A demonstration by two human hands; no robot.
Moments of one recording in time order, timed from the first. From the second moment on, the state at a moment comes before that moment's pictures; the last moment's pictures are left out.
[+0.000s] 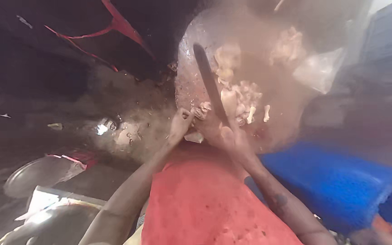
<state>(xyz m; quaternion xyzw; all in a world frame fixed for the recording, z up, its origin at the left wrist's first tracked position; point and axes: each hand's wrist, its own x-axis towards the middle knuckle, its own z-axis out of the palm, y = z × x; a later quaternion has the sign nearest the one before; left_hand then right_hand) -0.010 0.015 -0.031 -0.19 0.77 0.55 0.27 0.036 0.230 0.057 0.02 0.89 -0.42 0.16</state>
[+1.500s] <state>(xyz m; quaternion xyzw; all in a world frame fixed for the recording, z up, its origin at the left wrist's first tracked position) 0.003 -0.023 -0.049 -0.04 0.90 0.38 0.22 0.048 0.245 0.028 0.01 0.86 -0.44 0.27</state>
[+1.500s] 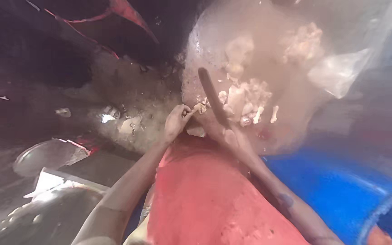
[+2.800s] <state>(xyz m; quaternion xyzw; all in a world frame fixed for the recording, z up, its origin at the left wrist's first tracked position) -0.135 0.133 -0.024 0.57 0.78 -0.01 0.25 0.046 0.224 0.014 -0.03 0.81 -0.36 0.46</state>
